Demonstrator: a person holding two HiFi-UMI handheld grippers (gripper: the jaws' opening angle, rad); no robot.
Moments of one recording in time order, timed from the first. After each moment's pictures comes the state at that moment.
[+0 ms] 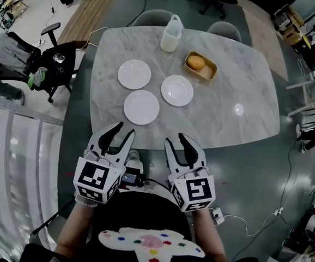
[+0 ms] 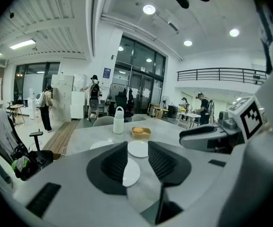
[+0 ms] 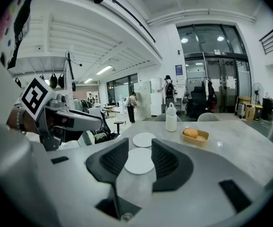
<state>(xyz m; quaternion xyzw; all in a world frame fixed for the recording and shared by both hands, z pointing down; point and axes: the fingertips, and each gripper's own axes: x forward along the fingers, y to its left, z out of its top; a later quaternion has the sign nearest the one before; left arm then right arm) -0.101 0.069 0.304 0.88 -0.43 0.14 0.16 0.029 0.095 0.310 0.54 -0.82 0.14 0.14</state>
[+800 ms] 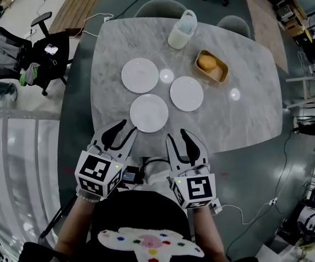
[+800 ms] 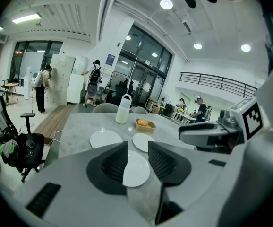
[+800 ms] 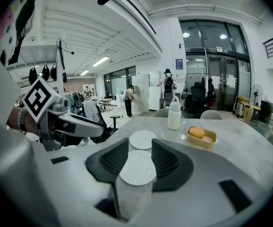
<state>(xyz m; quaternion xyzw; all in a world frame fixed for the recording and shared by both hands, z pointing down) -0.127 0.005 0.357 0.87 -0.39 0.15 0.25 -0.004 0.029 0.334 0.55 -0.80 0.15 0.18</state>
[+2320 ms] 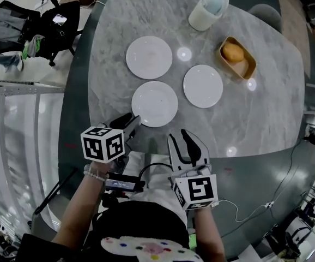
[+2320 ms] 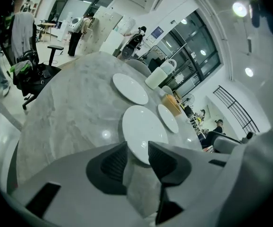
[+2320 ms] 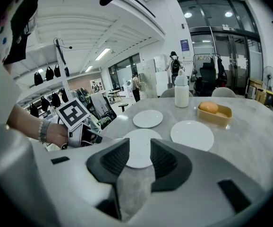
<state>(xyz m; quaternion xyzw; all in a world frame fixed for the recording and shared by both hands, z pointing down) -0.117 0.005 0.527 0.73 -0.42 0.16 0.52 0.004 0.021 0.415 0.48 -0.82 0.22 0.21</state>
